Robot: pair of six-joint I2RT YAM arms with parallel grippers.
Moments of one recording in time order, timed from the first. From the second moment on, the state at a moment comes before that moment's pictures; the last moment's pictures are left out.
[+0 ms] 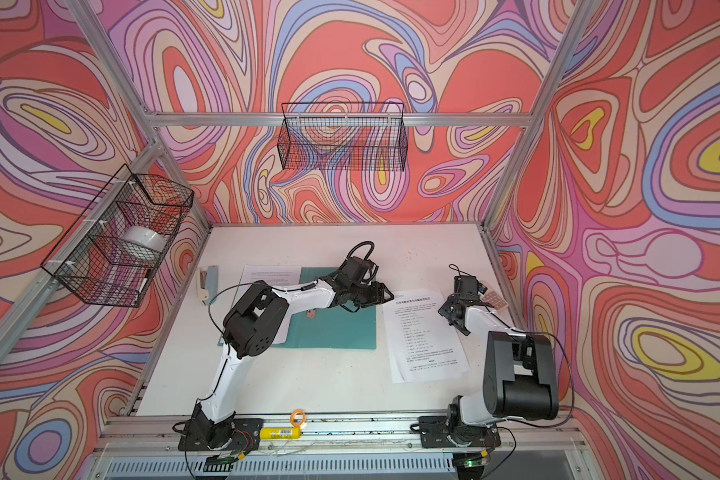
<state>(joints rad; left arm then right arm) -0.74 2.27 1.57 -0.07 0.40 -0.80 -0.12 1.48 0.69 -0.30 0.10 0.64</state>
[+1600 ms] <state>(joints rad) -0.74 2.29 1.50 0.13 0.41 -0.86 -0.14 1.32 0.60 -0.24 -0.29 0.70</state>
